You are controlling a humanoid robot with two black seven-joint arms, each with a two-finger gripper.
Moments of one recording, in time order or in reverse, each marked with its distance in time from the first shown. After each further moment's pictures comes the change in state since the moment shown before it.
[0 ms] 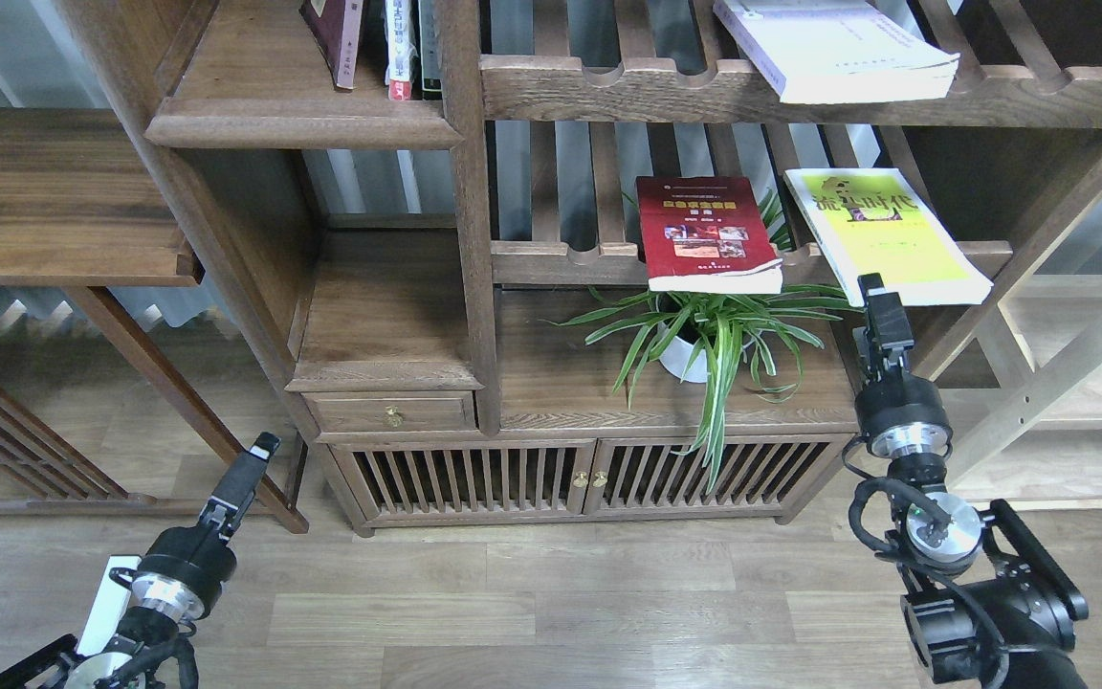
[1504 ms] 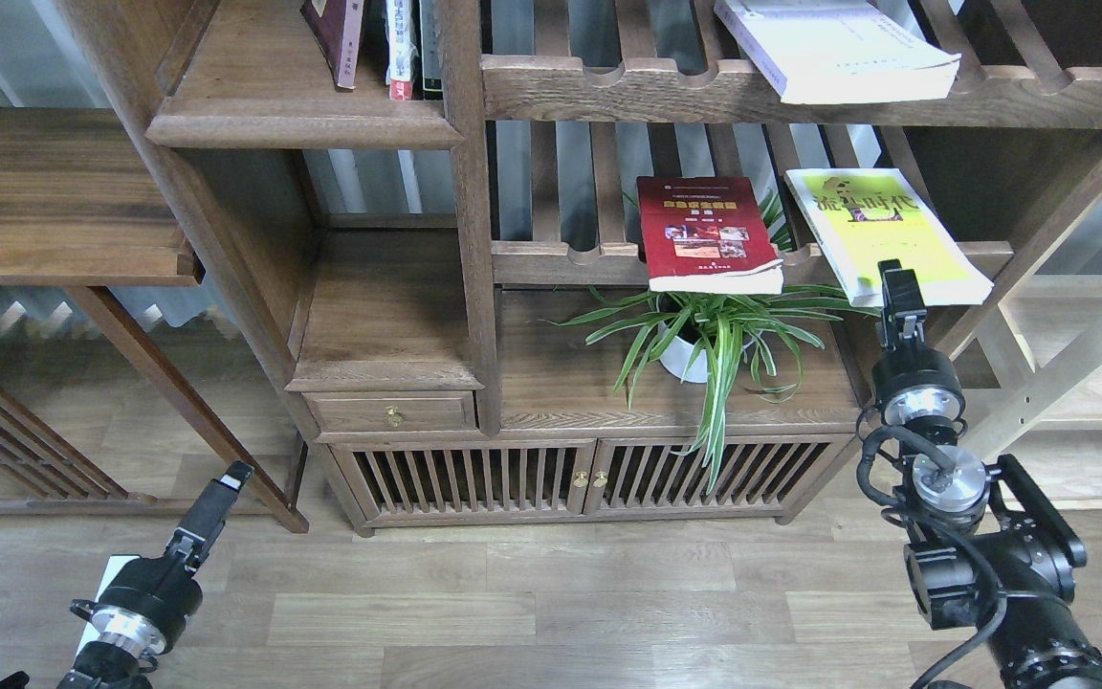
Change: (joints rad) left arm 0.077 0.095 -0.007 -0.085 0.000 0.000 -0.001; right arm 0.131 -0.009 0.043 -0.128 0.000 -0.171 0.003
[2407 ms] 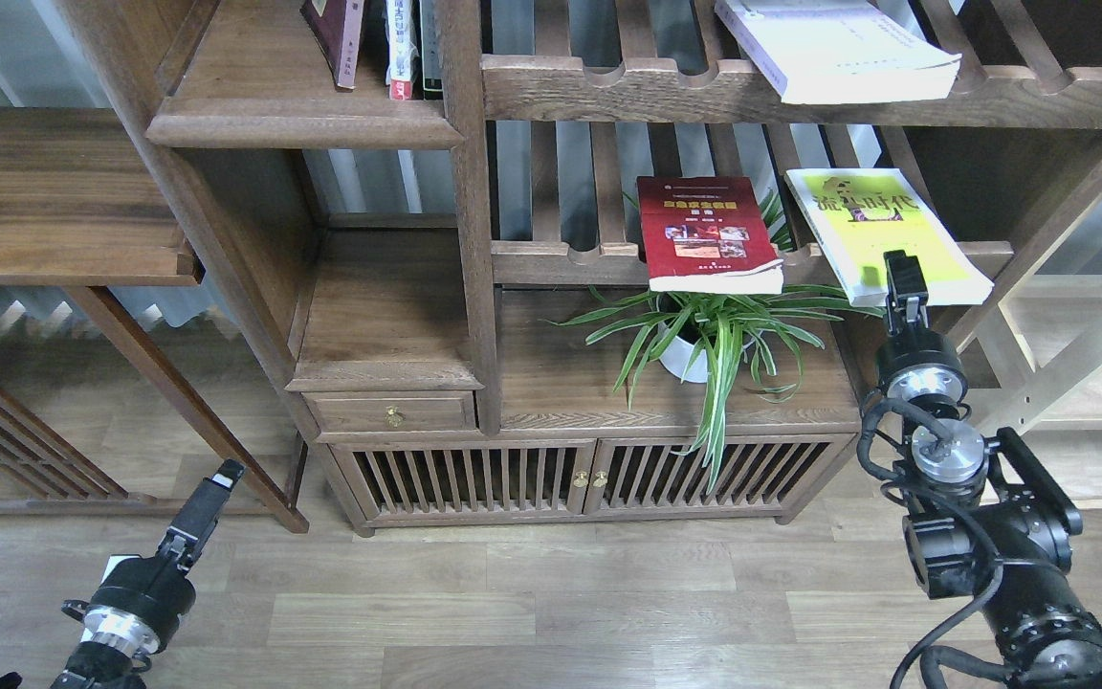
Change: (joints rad) left arm 0.005 0.004 -0.009 0.000 0.000 0.000 -0.002; right arm 0.074 -0.004 0.000 -0.053 -0.002 -0.088 0.011
